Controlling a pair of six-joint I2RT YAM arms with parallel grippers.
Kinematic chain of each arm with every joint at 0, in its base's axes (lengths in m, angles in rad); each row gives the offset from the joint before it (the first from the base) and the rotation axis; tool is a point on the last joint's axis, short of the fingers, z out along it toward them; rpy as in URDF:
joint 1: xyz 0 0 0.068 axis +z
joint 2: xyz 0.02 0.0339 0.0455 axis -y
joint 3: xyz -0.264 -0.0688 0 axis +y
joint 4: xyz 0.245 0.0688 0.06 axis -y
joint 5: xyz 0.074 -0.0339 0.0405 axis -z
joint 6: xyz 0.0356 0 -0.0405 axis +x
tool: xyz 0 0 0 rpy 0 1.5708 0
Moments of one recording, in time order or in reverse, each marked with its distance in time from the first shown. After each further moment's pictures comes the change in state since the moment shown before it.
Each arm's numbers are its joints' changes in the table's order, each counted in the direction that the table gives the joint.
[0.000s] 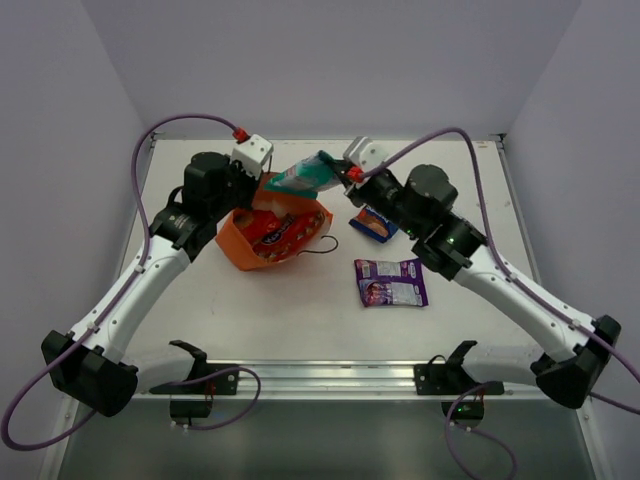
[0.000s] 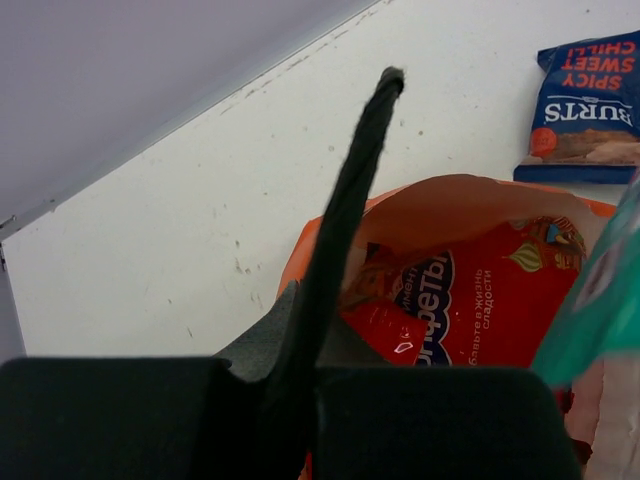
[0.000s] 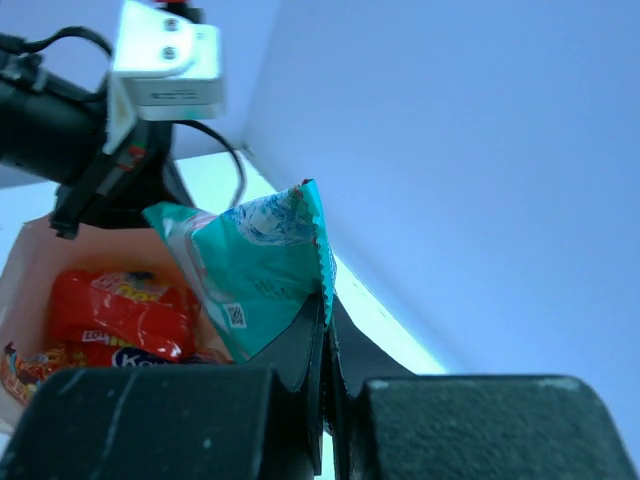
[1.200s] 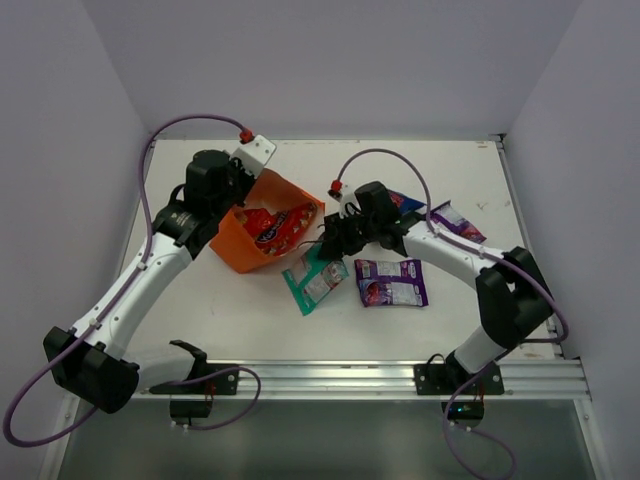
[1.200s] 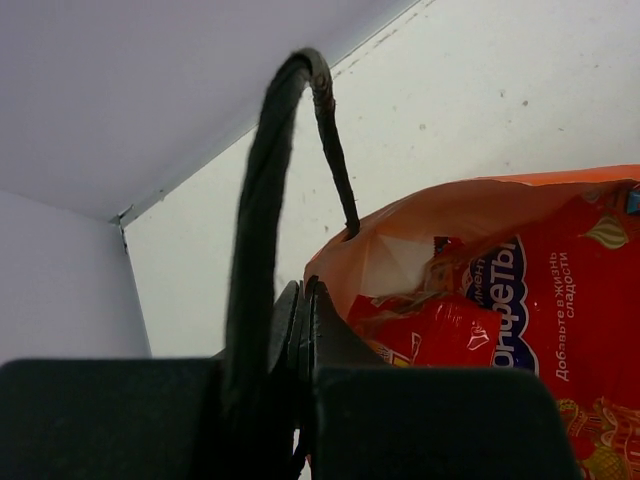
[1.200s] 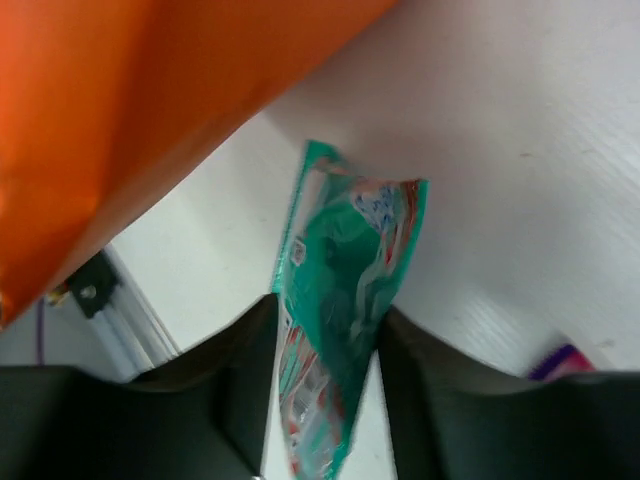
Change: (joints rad) left arm -0.004 -0.017 -0.015 0.003 -0.180 0.179; right arm -0.171 -0.369 0.189 -0.292 -0.418 0.681
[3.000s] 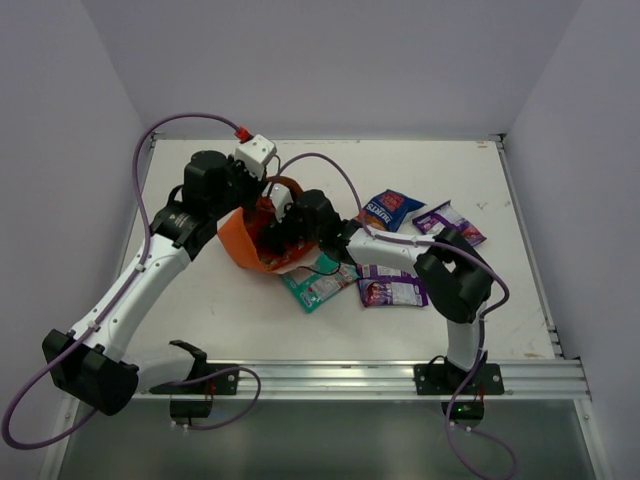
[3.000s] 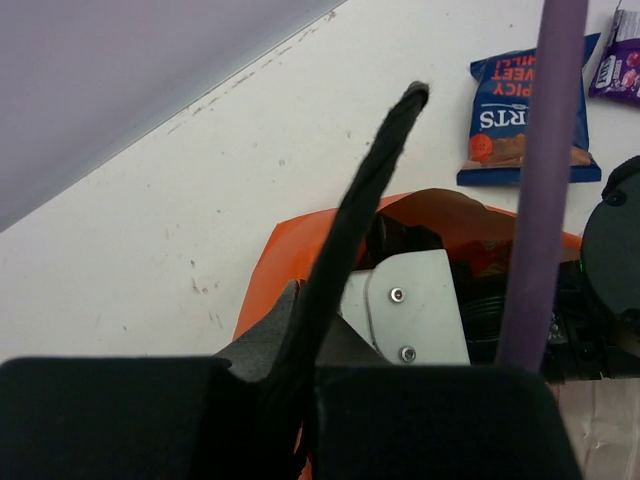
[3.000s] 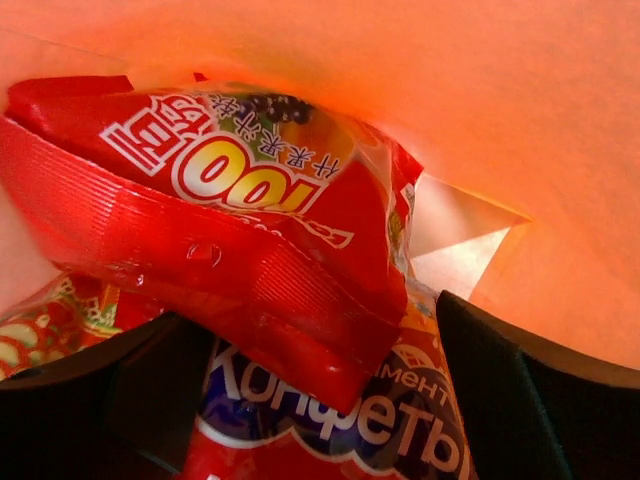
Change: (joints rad) left arm 0.004 0.010 0.007 0.002 0.294 -0.210; right arm 0.245 -0.308 -0.199 0.505 0.347 -0.481
